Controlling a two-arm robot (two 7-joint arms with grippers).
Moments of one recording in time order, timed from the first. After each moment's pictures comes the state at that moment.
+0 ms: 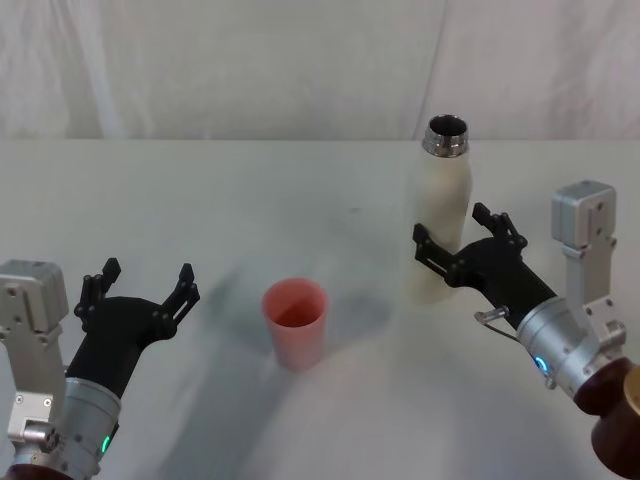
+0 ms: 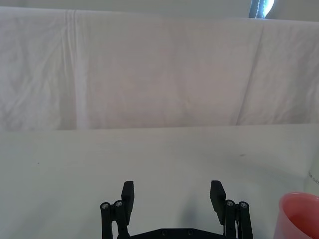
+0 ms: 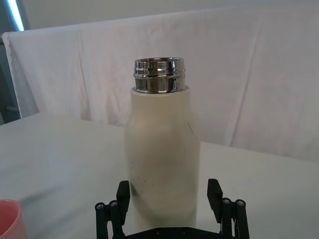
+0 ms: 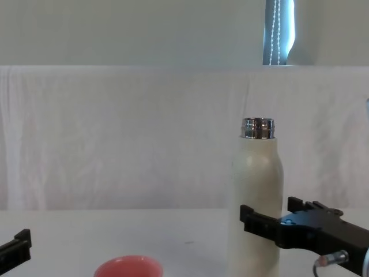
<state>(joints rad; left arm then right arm) 0.27 0.24 0.04 -1.85 -0.25 -0.02 -0.02 0.14 0.16 -0.30 -1.51 0.22 -0.02 0.24</state>
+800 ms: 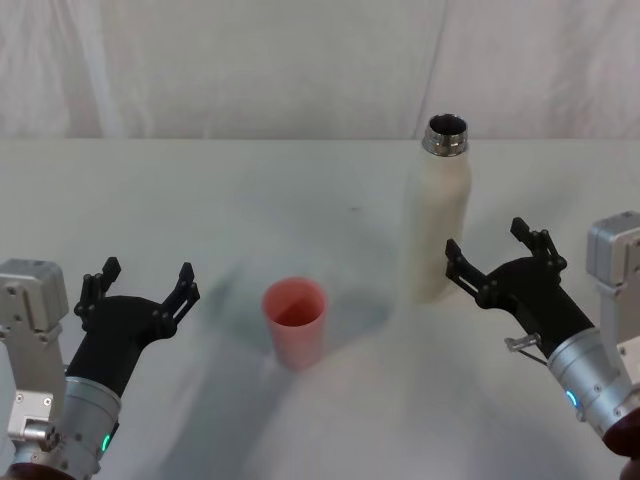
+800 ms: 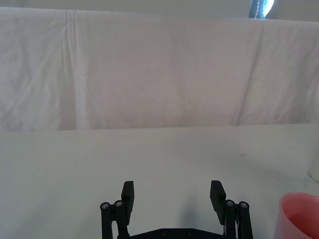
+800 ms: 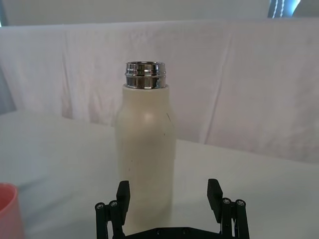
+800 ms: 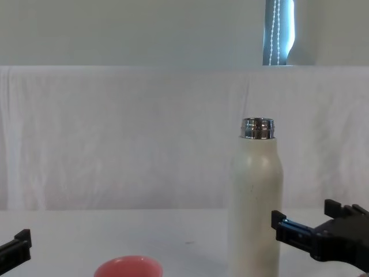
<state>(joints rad) 0.27 0.24 0.04 -1.85 -0.25 -0.02 -0.02 -0.01 0.19 -0.26 -1.66 0.16 -0.04 0.17</state>
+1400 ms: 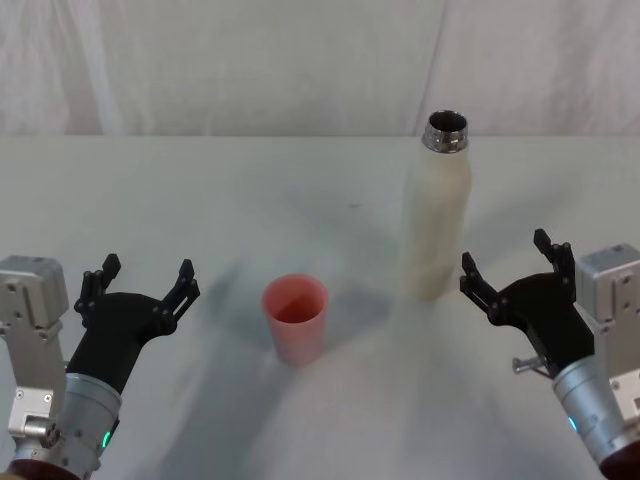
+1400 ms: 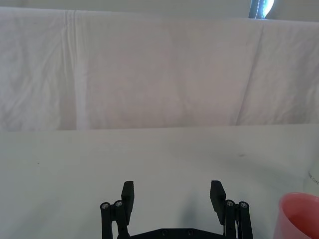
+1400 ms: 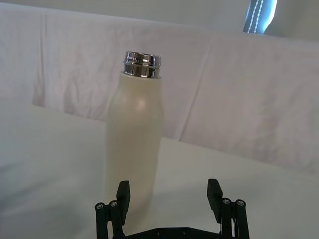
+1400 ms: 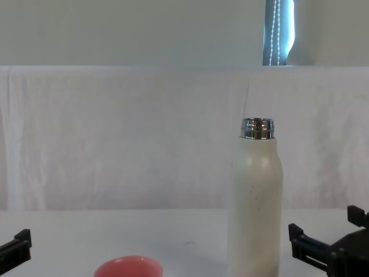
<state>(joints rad) 0.27 0.24 0.04 -1.85 -0.25 -0.02 -0.02 -0.11 0.15 -0.25 -1.71 -0.03 -0.09 0.05</state>
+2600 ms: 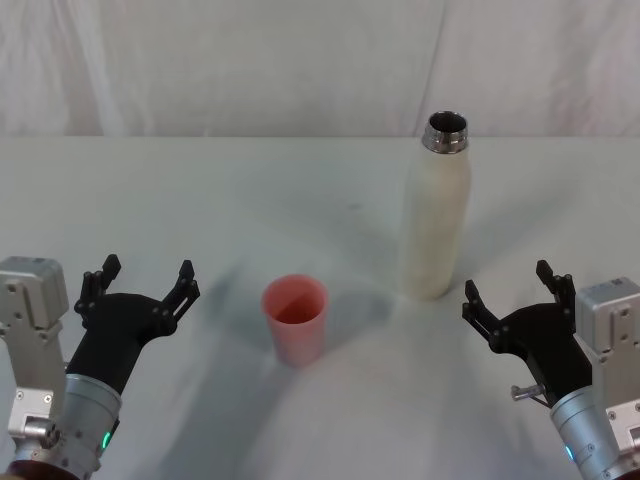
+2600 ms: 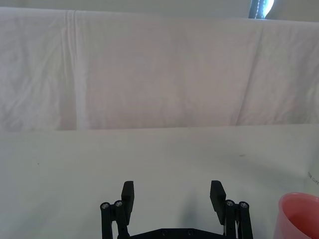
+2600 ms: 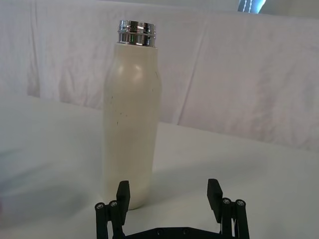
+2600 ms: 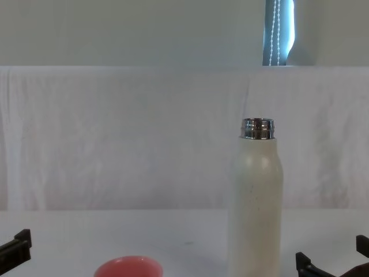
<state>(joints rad) 0.27 0.24 0.04 -1.85 -0.25 -0.02 -0.02 -0.16 0.08 -0.20 -1.68 -0.07 -0.13 0.07</state>
